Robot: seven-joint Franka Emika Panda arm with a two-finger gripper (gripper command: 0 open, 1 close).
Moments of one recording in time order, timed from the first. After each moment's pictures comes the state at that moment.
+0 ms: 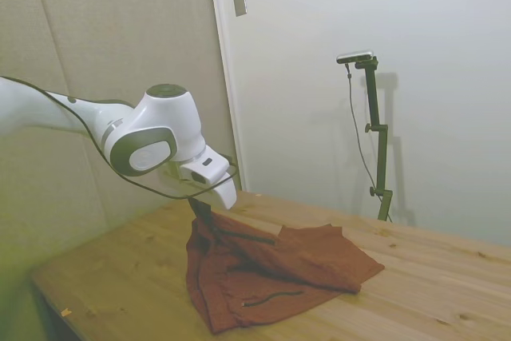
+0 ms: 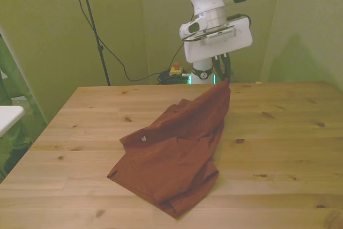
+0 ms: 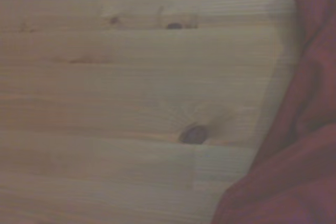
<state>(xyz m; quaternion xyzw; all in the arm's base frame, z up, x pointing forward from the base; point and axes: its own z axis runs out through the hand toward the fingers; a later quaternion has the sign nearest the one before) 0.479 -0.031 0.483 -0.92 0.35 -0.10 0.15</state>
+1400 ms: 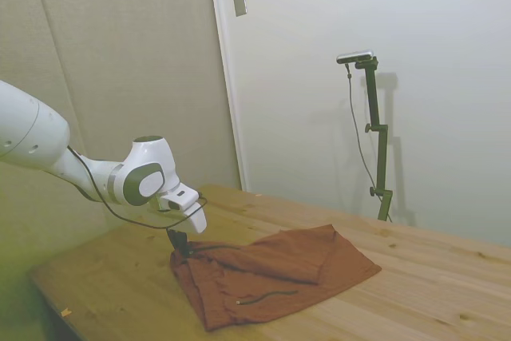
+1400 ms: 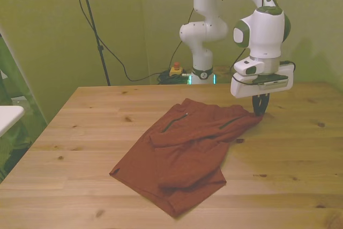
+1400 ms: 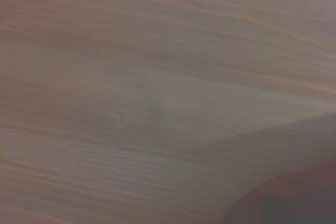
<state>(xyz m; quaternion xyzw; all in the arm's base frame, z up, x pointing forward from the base) 0.517 0.108 0.359 -0.94 0.32 -0.06 0.04</state>
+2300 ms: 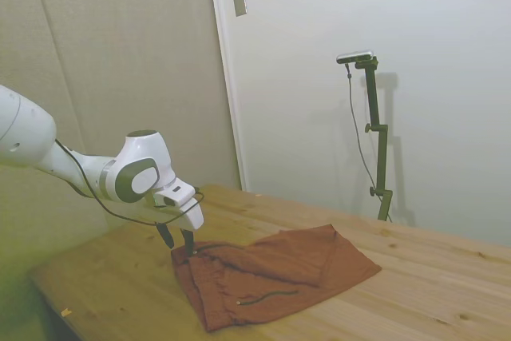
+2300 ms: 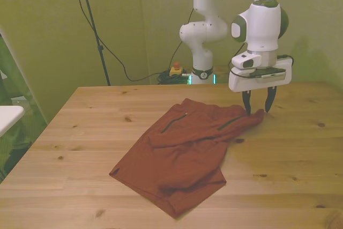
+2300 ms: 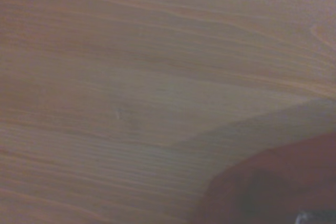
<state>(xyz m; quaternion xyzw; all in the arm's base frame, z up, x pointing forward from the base) 0.504 0.103 0.388 -0.94 0.33 -0.07 0.06</state>
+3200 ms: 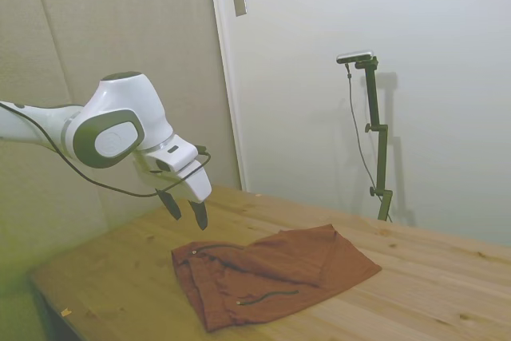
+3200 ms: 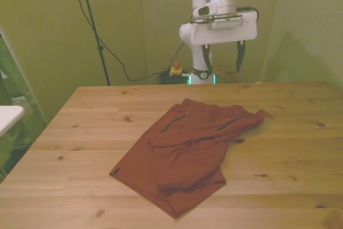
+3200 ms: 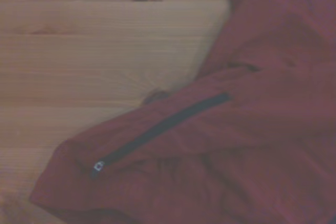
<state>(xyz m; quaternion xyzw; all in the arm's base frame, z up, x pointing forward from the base) 0.425 -0.040 0.520 -0.90 0.41 -0.13 0.08</state>
